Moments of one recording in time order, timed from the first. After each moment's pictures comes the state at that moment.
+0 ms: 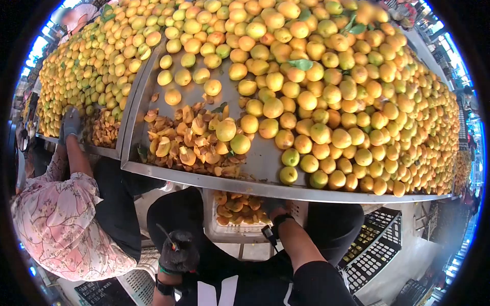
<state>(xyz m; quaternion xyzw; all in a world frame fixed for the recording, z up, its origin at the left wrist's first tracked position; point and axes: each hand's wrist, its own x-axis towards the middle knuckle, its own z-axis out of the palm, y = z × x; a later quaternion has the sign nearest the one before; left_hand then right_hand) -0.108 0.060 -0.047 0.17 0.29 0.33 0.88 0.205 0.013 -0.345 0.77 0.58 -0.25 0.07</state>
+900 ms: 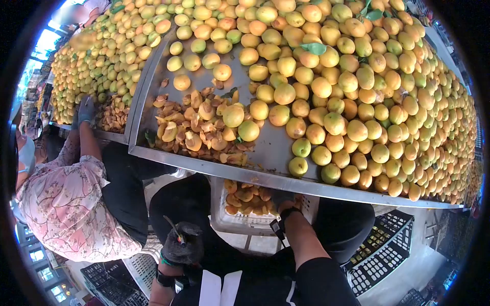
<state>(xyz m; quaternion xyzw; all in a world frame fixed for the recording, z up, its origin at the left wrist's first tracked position) -0.100 0.048 -0.038 0.21 0.35 0.29 0.86 0.200 0.028 -0.342 0.80 0.45 -0.40 -0.06</state>
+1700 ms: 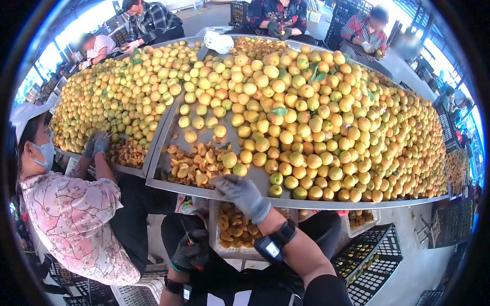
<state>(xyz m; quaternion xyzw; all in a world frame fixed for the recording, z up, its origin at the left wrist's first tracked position) -0.105 0.057 -0.047 0.19 0.25 0.30 0.90 0.154 0.121 0.006 0.45 0.37 -0.63 -0.51</state>
